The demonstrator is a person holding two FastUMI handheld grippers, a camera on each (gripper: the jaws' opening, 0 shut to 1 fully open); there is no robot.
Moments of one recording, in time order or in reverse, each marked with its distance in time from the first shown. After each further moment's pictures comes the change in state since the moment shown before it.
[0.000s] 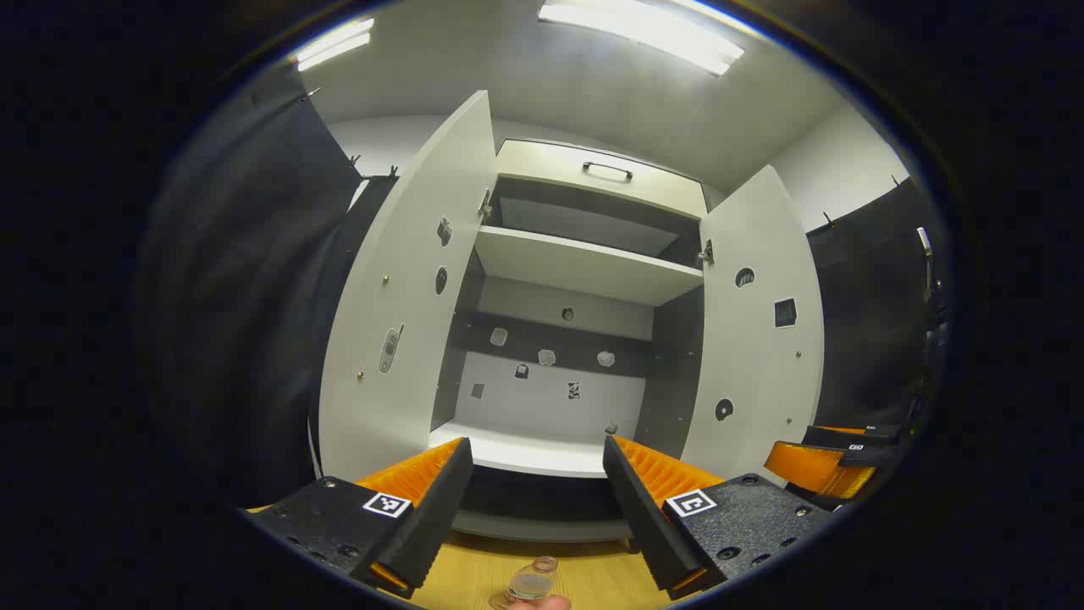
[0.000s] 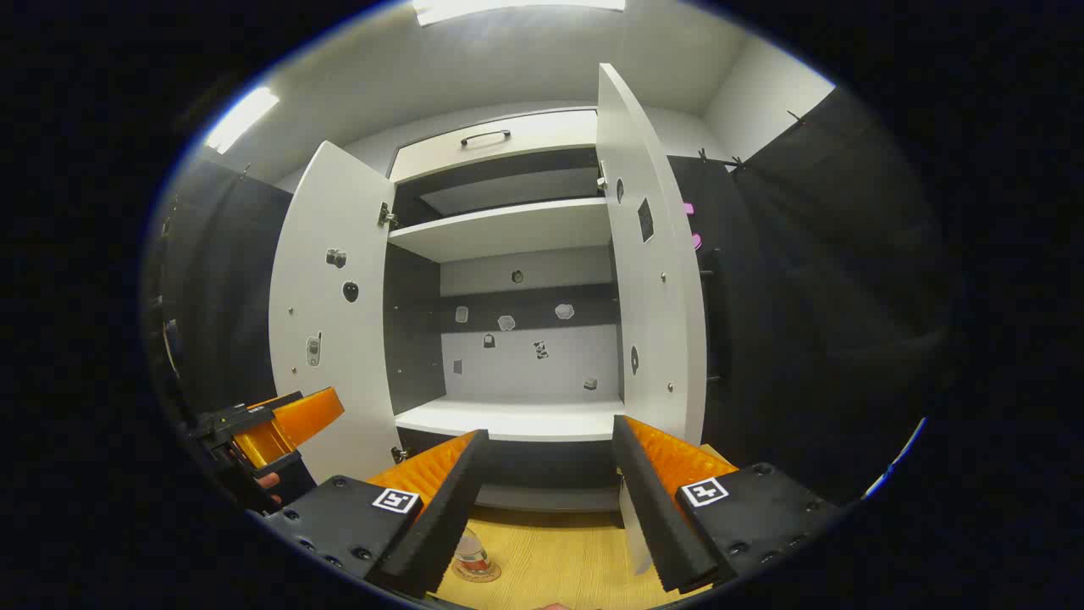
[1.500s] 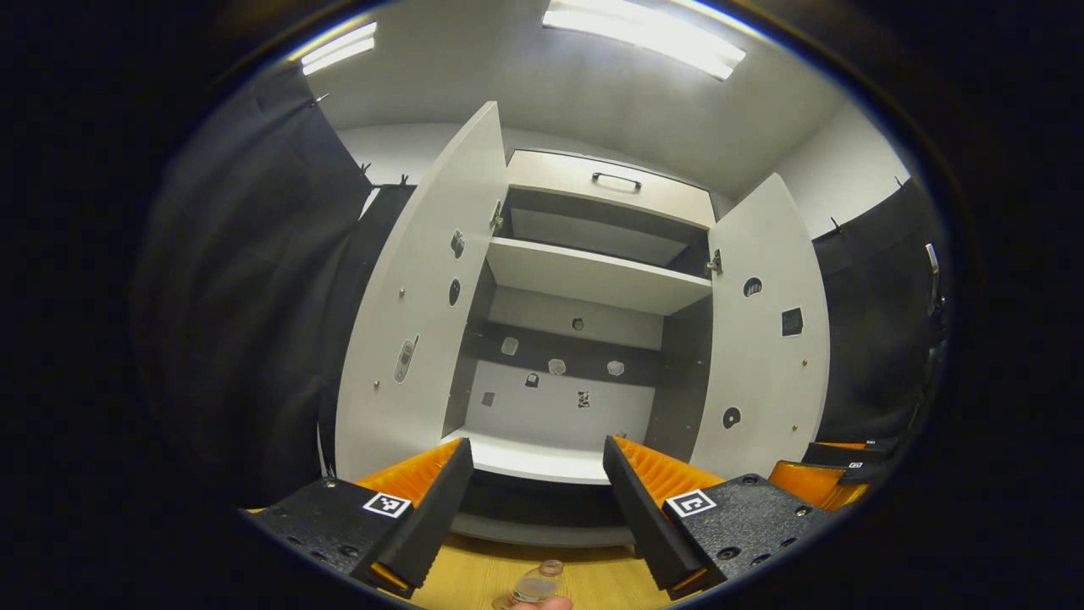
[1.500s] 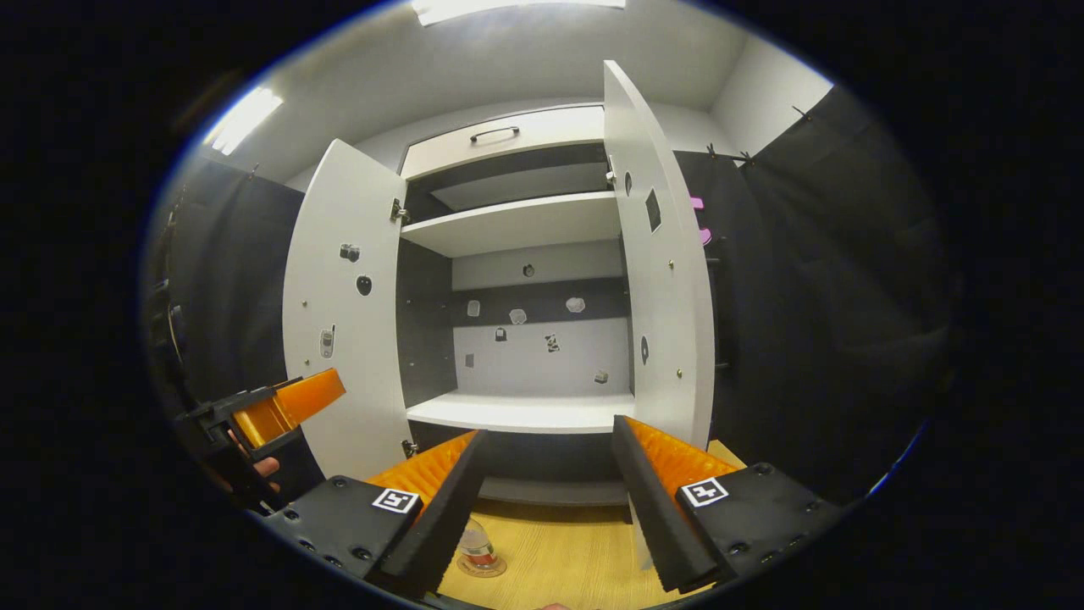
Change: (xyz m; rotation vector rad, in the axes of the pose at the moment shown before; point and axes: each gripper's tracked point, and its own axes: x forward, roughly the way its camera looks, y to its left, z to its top) left arm 0.004 0.003 0.007 -0.002 -0.031 0.022; right arm -0.004 0.008 -0.014 0.003 0.027 0.039
